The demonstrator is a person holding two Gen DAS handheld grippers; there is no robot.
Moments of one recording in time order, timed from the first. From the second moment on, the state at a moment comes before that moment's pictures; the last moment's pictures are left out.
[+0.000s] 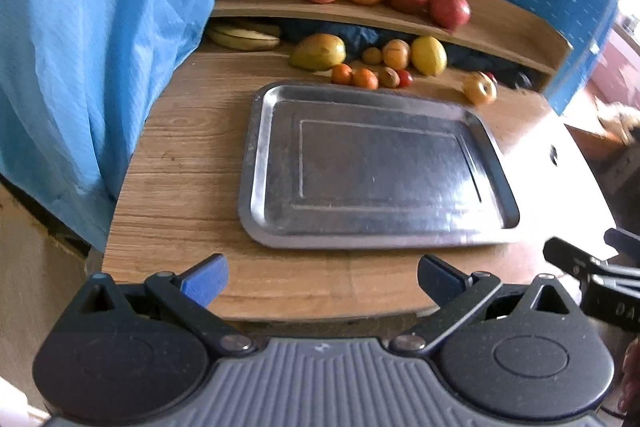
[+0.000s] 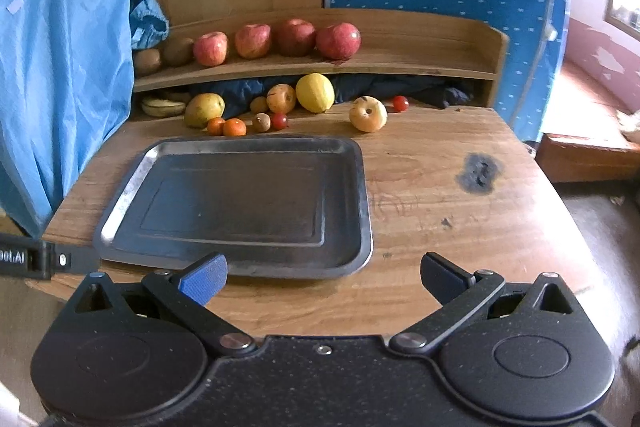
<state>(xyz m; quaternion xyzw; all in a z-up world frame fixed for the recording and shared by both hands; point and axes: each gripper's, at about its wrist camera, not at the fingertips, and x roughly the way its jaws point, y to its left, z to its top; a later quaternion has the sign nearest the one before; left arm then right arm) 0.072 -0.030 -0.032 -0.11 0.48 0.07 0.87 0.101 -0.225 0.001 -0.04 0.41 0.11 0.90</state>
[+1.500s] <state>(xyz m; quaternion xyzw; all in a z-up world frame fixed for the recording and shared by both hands) 0.273 0.049 -0.056 -0.03 0.48 0.01 0.88 0.263 -0.114 -0.048 -0.09 0.46 0.15 0.87</state>
